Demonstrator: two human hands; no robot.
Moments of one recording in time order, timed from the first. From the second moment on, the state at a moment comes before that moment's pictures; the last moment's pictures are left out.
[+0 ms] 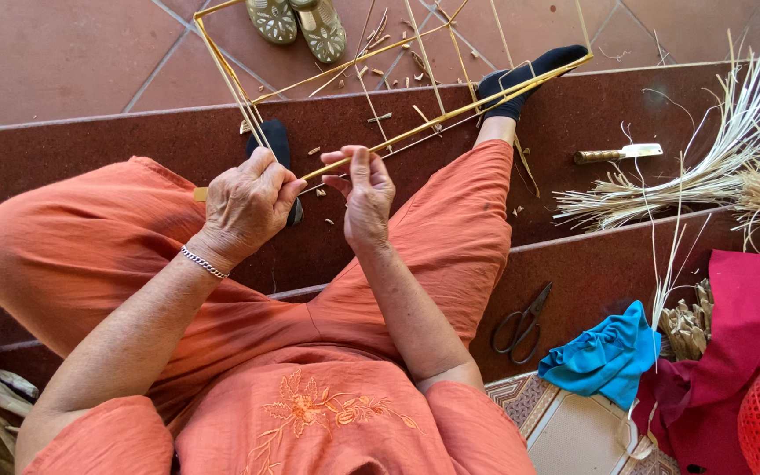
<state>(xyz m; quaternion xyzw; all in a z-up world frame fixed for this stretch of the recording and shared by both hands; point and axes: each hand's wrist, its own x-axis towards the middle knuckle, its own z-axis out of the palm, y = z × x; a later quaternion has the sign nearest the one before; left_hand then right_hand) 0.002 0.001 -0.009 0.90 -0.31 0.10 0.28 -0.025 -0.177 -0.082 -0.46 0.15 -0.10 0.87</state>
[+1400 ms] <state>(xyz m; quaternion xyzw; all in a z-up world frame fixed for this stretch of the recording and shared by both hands) -0.036 0.016 -0.001 0.89 -0.21 0.12 0.39 -0.021 -0.189 -0.067 -0.48 0.12 0.00 0.87</state>
